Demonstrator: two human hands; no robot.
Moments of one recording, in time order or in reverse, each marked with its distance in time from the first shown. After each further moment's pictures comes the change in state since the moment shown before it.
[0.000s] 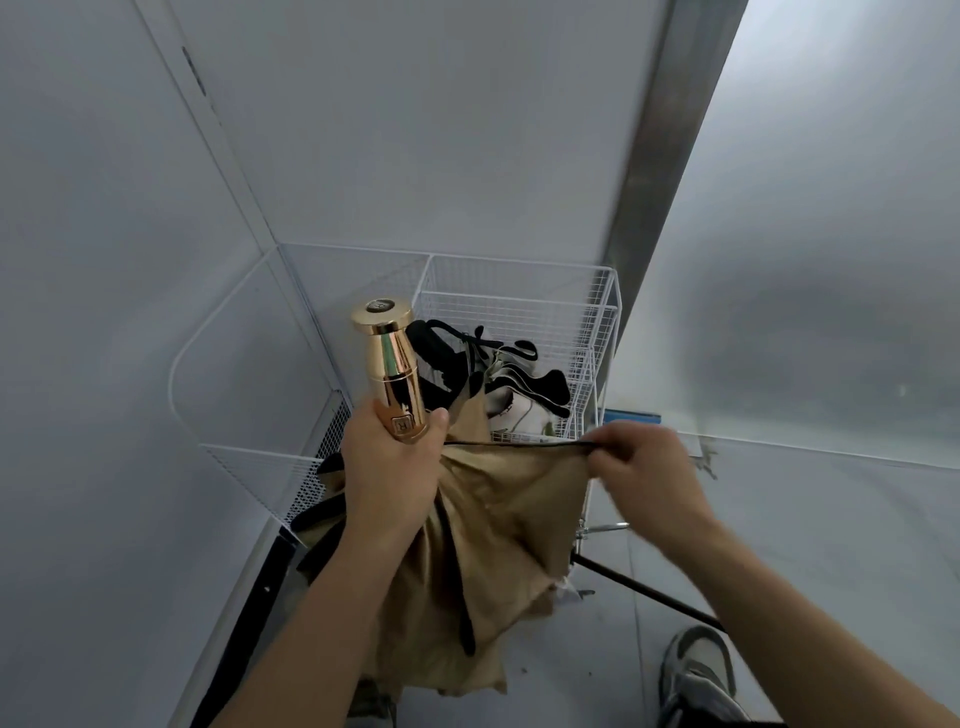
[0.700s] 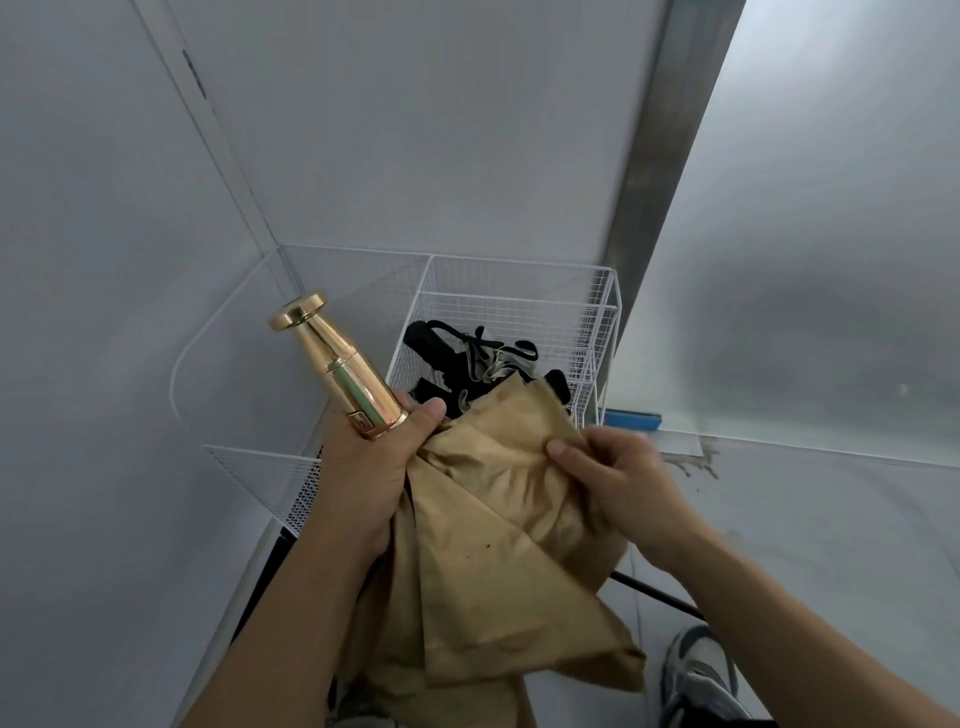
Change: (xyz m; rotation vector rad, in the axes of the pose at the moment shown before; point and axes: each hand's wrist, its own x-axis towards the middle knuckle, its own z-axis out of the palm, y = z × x) left_hand -0.003 0.019 -0.021 -0.417 -0.166 -0.209; right_hand -0.001 0.000 0.007 0.395 -0.247 0.104
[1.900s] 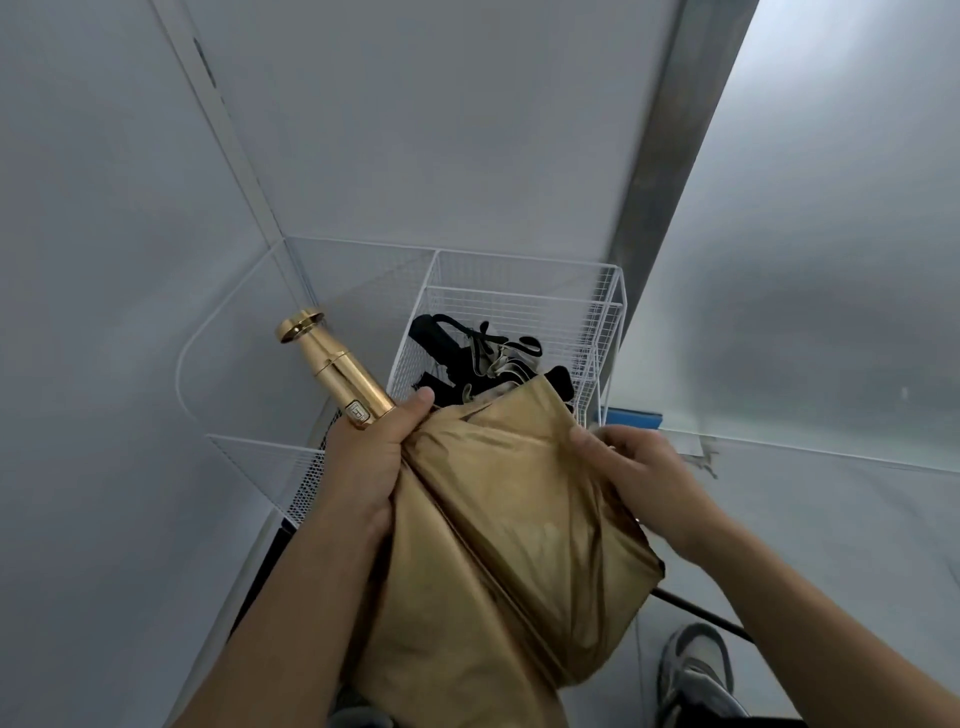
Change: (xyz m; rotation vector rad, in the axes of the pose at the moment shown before) left_hand 0.012 -0.008 -0.002 -0.085 0.121 -0.236; right_hand -0.001 -0.001 -0.014 -0.190 -0.028 -0.032
